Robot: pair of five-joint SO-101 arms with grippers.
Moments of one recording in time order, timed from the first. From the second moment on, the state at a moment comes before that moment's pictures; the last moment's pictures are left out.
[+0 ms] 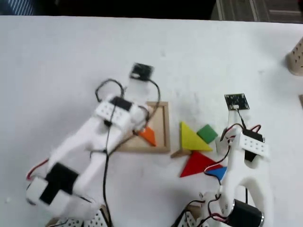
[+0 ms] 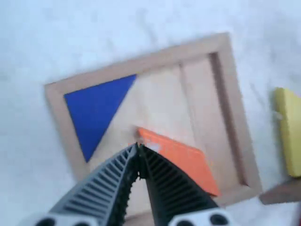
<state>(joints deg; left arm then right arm) 21.4 -0.4 30.4 50.3 11.0 19.1 -22.7 57.9 47.5 29.2</state>
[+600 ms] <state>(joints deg) 34.9 5.9 35.0 40.2 11.5 19.1 -22.7 57.9 47.5 29.2</state>
